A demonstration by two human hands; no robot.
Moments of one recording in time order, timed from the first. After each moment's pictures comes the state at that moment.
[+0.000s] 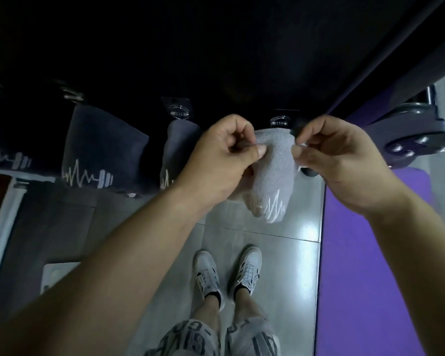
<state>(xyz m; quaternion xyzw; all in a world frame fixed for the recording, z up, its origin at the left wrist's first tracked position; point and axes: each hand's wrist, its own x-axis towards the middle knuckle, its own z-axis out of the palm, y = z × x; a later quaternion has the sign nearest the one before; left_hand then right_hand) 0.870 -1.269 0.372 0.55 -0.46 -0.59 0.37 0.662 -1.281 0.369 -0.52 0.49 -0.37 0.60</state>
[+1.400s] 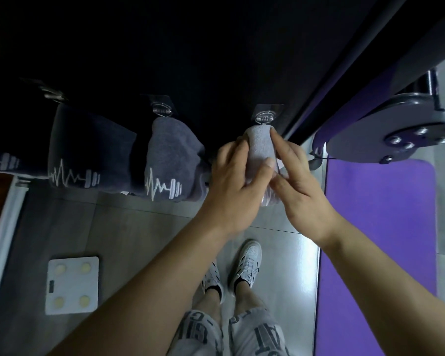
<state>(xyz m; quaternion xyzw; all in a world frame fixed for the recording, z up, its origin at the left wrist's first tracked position) 0.825 -1.234 0.342 0.65 -0.53 -0.48 0.25 0.678 -1.236 0.322 -0.61 0.52 -0.30 0.52</state>
